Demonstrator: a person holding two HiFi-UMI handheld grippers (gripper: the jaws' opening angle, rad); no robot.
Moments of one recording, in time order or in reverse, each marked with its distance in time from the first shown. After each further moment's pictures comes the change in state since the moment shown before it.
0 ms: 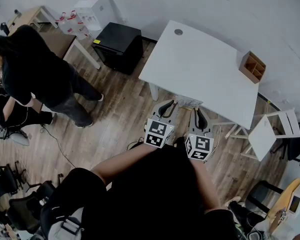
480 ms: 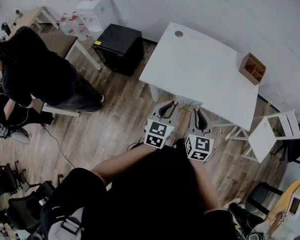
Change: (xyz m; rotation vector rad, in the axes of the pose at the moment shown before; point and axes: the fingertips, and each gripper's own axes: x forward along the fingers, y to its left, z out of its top) left arm 0.002 -0.003 0.003 0.010 -0.009 0.000; right arm -0.001 -0.004 0.002 0.002 -0.002 -0.004
